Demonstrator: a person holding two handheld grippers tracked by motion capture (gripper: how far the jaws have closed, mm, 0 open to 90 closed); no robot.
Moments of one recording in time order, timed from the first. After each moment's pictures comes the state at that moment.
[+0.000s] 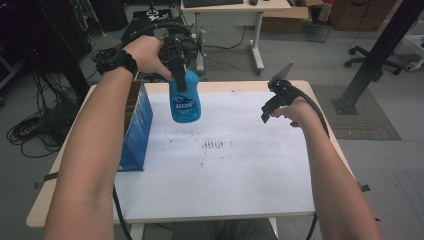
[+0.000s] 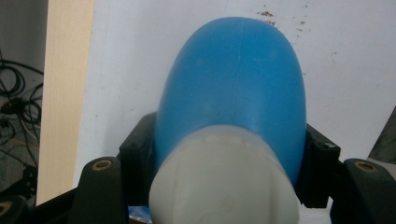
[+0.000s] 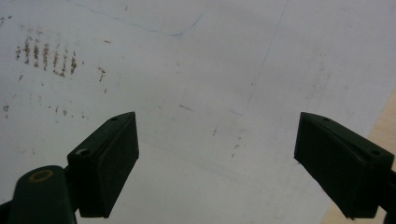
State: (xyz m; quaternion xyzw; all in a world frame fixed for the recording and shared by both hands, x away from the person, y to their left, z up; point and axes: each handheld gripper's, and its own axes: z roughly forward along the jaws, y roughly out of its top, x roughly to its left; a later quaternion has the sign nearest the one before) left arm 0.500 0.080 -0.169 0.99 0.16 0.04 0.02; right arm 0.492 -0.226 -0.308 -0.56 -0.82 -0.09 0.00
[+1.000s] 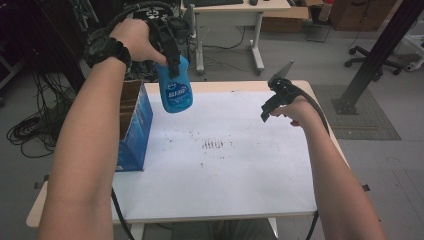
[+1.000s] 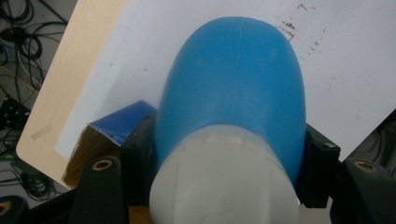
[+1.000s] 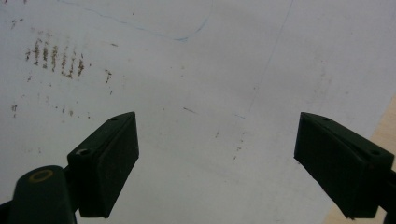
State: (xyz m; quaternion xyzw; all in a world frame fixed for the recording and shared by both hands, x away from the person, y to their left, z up) left arm 0.497 0.100 -0.126 0.95 0.32 0.06 0.02; right arm 0.492 -0.226 -0.304 -0.56 -0.83 -0.10 0.00
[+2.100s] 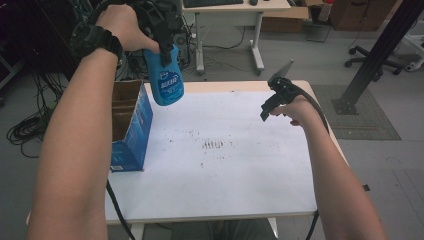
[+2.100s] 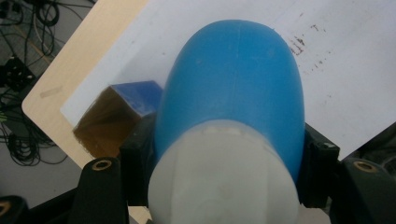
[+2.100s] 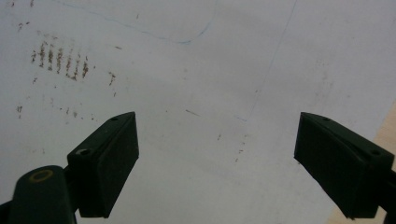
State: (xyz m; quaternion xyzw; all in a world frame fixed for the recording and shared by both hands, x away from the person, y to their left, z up) left arm 0.486 0.118 -0.090 0.91 0.41 0.08 0.03; right arm 0.493 -0.225 -0.302 -0.56 -0.83 -0.10 0.00
